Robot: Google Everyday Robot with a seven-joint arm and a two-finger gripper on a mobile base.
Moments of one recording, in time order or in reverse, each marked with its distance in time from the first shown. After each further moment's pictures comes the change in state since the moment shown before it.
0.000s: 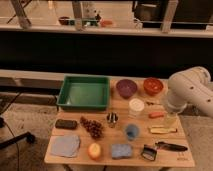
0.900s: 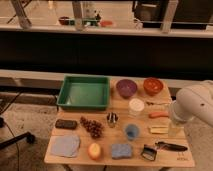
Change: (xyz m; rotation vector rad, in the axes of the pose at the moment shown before) arm 0.025 0.040 0.006 0.071 -0.013 0.064
